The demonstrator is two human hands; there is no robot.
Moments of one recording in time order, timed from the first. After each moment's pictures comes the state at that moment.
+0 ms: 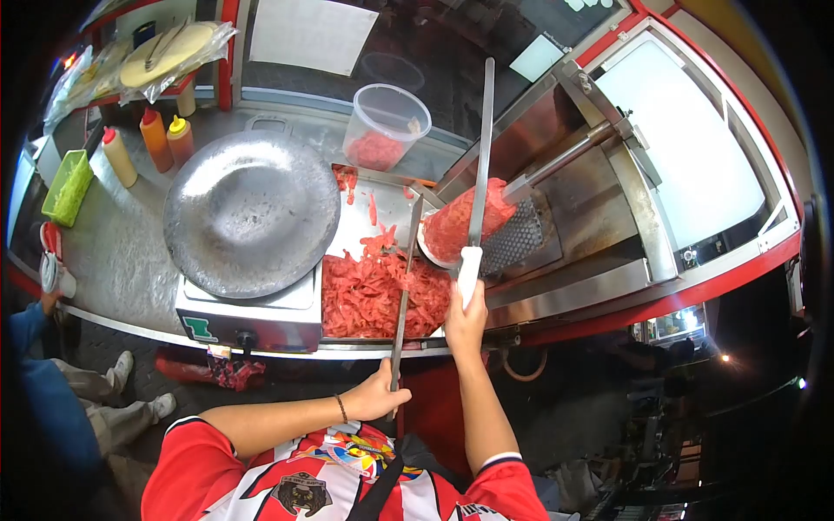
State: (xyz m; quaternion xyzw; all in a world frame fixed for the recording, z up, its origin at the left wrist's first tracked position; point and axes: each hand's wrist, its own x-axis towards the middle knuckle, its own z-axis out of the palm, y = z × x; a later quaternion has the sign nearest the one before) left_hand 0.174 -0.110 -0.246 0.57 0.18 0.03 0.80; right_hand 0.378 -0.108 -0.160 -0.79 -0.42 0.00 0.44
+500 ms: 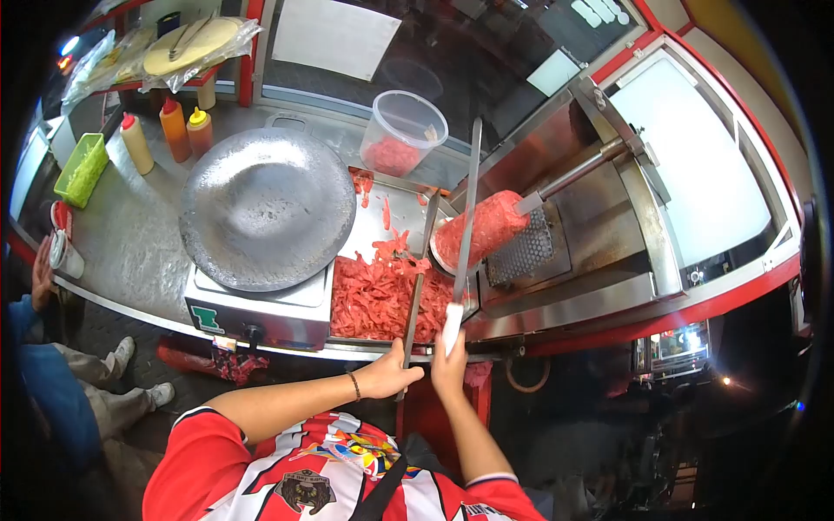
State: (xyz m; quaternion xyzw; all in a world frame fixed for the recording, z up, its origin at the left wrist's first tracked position) left_hand 0.205 -0.083 -0.250 0.62 0.20 0.08 0.76; right_hand 0.374 -0.179 -0.257 -0.82 -0.40 0.07 0.41
